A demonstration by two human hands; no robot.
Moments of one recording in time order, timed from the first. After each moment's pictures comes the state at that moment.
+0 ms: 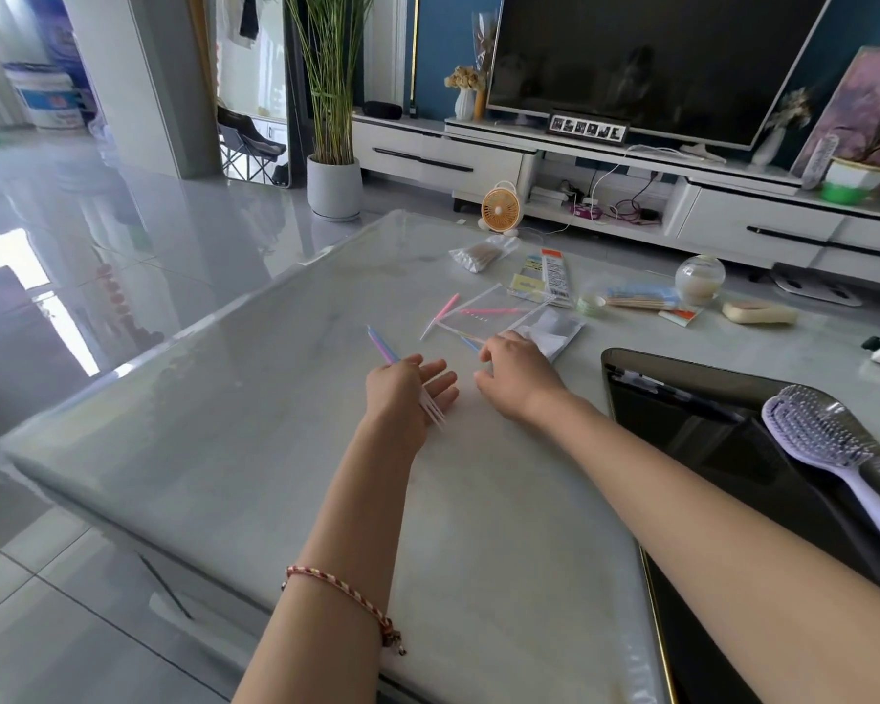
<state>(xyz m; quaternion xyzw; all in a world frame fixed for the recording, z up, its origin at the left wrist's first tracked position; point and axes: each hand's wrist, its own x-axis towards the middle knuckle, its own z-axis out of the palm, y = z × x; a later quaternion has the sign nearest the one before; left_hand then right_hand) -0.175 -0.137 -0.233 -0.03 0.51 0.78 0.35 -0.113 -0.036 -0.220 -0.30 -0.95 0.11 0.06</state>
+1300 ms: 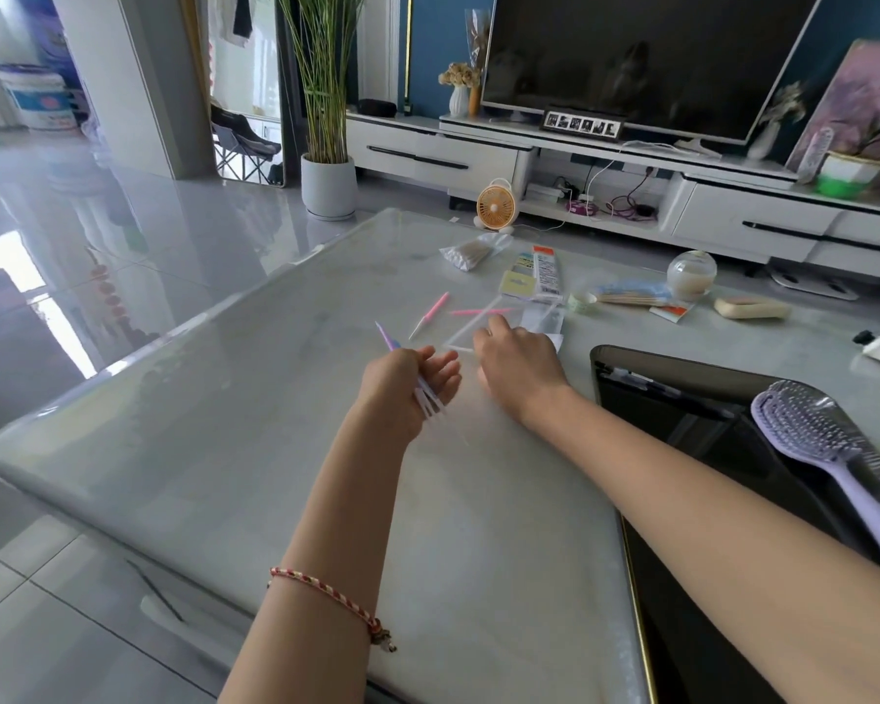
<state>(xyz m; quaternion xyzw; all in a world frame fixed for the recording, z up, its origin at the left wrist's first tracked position) -0.169 -0.133 -0.215 -0.05 0.48 0.77 0.42 -0.105 -0.027 -0.219 -0.21 -0.96 -0.16 0.08</state>
